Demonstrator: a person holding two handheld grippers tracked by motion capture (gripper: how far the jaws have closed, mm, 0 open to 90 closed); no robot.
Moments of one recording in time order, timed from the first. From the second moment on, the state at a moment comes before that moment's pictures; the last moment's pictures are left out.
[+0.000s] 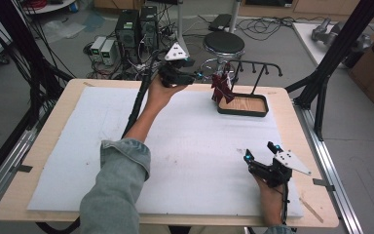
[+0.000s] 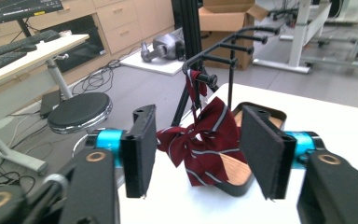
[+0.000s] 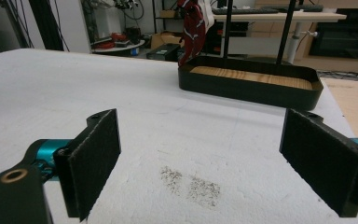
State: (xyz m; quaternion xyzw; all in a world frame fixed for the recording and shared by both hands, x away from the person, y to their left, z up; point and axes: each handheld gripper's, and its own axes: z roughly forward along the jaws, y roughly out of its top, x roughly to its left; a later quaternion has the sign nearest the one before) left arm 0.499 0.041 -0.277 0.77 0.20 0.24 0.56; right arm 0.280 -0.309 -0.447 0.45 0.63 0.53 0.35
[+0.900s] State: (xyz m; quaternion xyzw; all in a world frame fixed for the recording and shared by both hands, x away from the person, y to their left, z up) left arm 0.397 0.204 -0.260 0.71 0.26 0.31 0.58; right arm 0.283 -0.309 -0.448 0.46 0.63 0.52 0.35
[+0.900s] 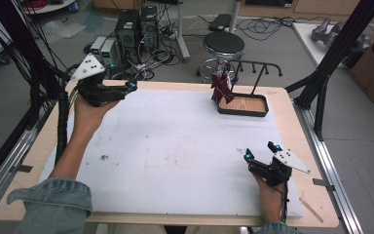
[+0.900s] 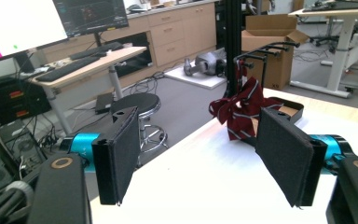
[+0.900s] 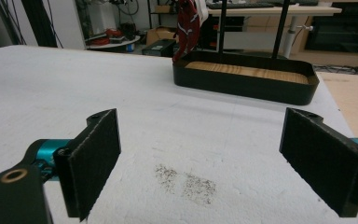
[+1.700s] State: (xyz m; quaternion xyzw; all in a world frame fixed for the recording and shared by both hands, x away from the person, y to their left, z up) left arm 0.297 0.296 -0.319 0.65 0.35 0.33 0.59; right arm 0.283 -0.308 -0.448 0.46 0.63 0.51 0.35
